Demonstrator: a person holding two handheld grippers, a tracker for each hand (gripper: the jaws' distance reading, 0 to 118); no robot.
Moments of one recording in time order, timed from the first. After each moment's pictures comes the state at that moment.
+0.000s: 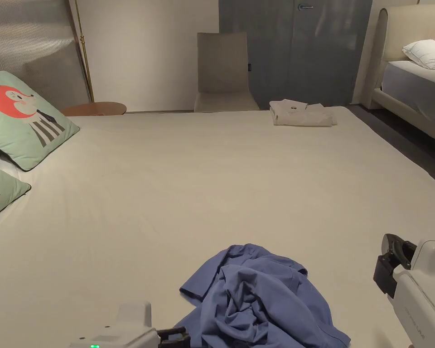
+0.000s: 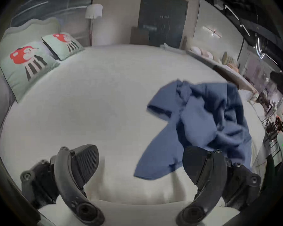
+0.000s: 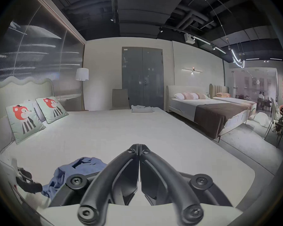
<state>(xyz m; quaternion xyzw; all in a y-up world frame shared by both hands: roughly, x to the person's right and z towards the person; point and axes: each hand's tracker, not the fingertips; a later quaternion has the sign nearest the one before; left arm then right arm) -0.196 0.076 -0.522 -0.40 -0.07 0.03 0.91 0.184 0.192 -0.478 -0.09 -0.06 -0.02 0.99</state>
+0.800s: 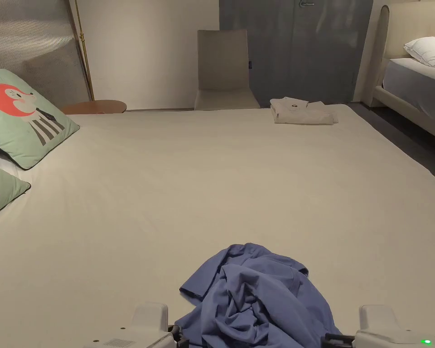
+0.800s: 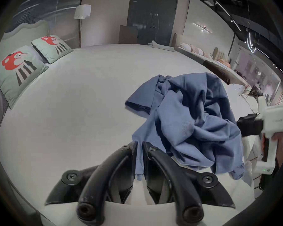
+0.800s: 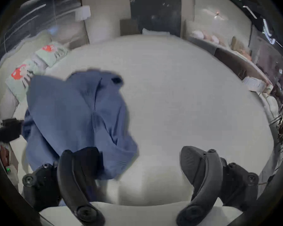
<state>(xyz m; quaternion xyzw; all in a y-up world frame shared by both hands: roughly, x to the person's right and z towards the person) -0.177 0.091 -0.512 -0.38 -0.11 0.03 0.92 0.180 0.068 -0.520 -0.45 0.02 -0.02 0.89</state>
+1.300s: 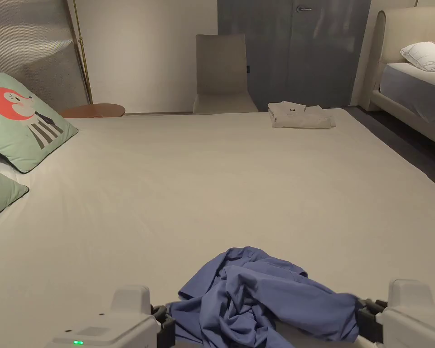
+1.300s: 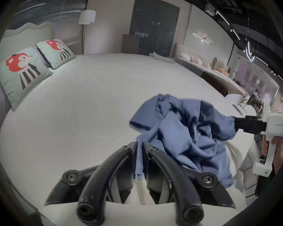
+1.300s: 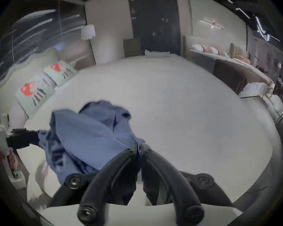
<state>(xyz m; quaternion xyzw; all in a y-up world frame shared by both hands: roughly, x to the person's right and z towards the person) -0.199 0.140 -0.510 -0.33 -0.10 0.06 0.94 0.211 0.149 -0.496 -0.30 0.02 -0.07 0.95</state>
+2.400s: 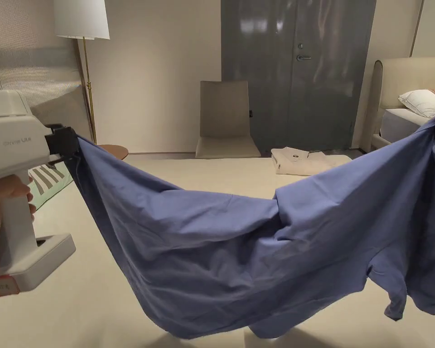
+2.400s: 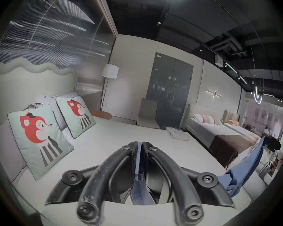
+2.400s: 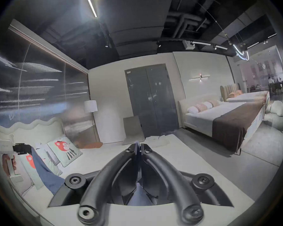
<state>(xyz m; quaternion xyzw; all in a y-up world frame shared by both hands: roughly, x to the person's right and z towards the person) -0.305 0.425 -0.666 -0.09 -0.02 0.12 0.99 0.257 0.424 -0.602 0.01 0.00 -0.11 0.99</state>
